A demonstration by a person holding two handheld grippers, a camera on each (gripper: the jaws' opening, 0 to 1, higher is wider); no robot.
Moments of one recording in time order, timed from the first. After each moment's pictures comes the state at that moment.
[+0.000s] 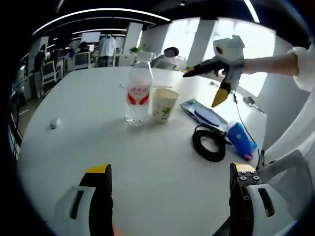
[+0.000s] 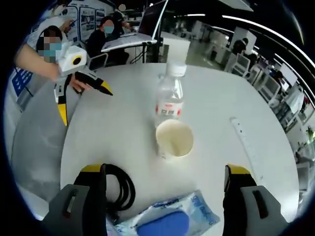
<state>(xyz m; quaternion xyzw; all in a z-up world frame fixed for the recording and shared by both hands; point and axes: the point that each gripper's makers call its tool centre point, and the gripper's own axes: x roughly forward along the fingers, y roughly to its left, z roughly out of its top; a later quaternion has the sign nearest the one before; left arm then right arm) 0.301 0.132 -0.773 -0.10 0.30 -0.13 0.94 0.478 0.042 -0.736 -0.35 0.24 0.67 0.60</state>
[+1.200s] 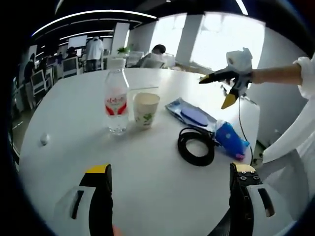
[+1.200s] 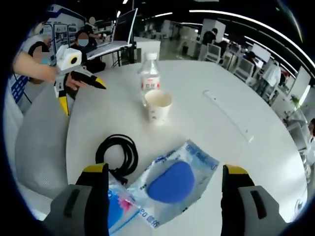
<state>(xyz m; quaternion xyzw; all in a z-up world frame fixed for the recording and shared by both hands) 0.312 0.097 -0.755 -0.07 0.31 -0.17 0.93 0.486 -0.072 -0.731 -0.30 0.27 0.60 0.68</state>
